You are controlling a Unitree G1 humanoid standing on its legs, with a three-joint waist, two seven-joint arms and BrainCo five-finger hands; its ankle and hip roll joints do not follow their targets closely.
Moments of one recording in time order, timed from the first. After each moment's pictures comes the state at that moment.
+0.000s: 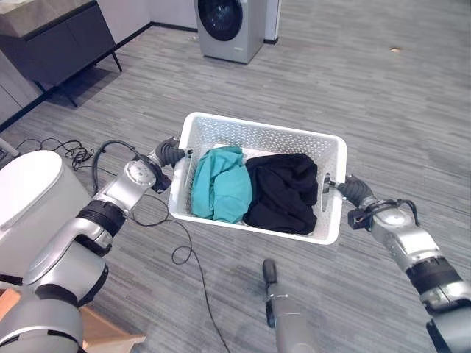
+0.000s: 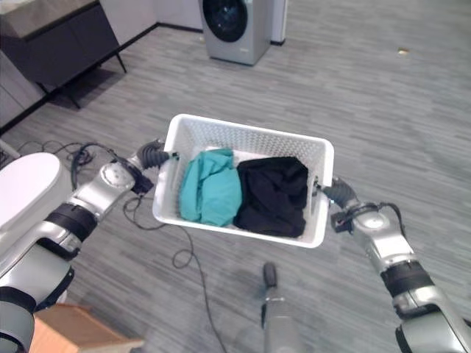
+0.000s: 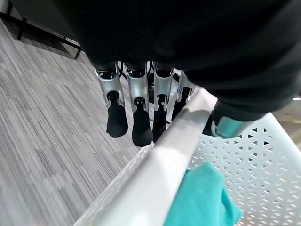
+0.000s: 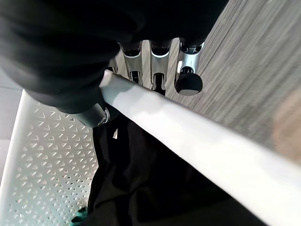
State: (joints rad) left arm -0.97 0.68 -0.74 0.82 -0.30 0.06 -0.06; right arm -0.54 -0.74 0.38 0.46 0.56 0.22 0.05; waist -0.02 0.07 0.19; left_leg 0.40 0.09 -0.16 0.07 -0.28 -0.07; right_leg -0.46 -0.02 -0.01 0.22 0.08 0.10
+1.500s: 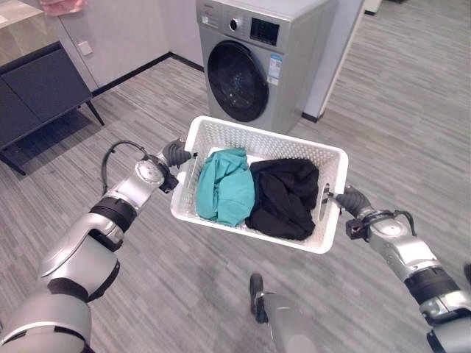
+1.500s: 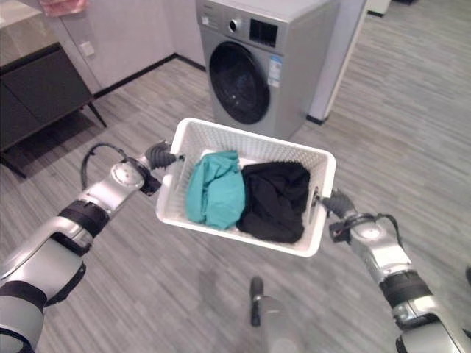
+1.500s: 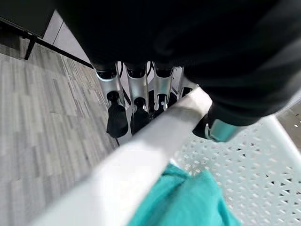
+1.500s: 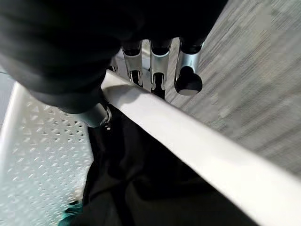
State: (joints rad) left arm -1.02 0.66 -0.73 0.81 -0.30 0.07 -0.03; right arm -0.46 -0.75 0.31 0.37 0.56 0.22 0.02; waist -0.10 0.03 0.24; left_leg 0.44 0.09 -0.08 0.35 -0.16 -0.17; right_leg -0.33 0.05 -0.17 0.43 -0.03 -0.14
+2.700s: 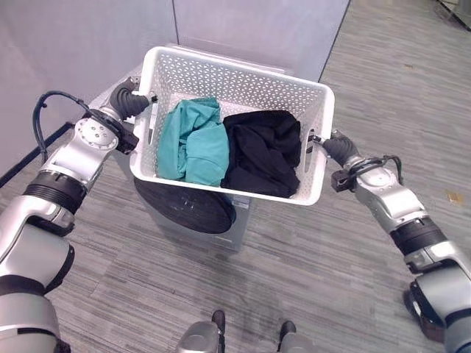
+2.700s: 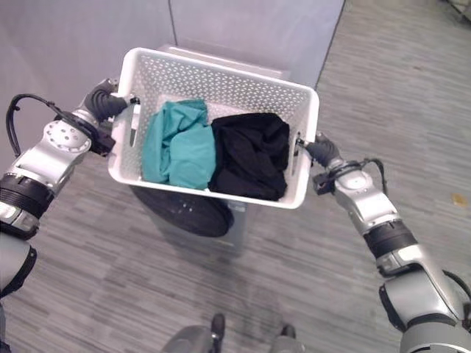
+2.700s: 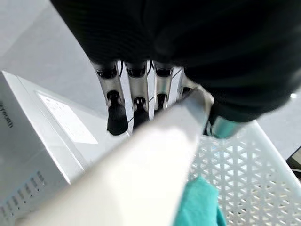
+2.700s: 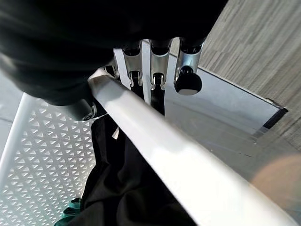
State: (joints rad) left arm -1.09 0.89 -0.69 0.69 -0.38 0.03 0.03; right arm -0.75 -0.71 0.42 0.44 0.54 0.17 0.02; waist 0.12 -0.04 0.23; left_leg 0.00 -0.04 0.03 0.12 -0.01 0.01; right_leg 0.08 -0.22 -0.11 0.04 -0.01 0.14
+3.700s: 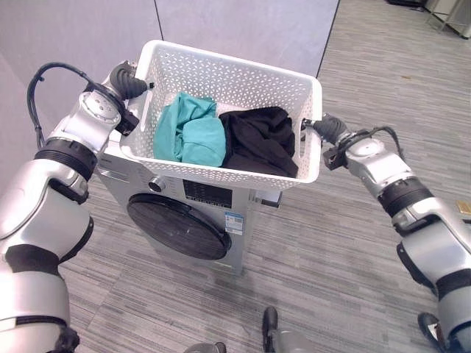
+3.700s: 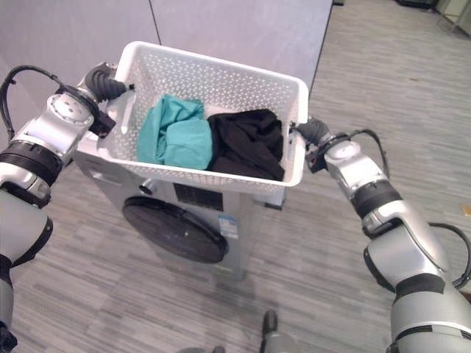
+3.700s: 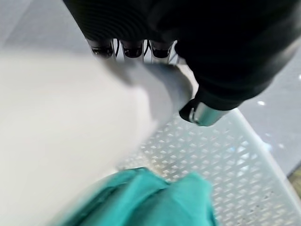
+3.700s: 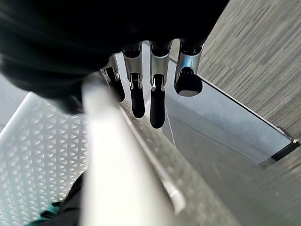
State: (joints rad) left arm -1.35 0.77 -0.88 1.04 -0.43 0.07 -0.01; right arm -1.08 -0.66 0.68 0.79 0.54 0.20 0.05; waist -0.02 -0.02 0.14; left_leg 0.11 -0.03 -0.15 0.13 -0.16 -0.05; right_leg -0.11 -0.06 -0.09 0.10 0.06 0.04
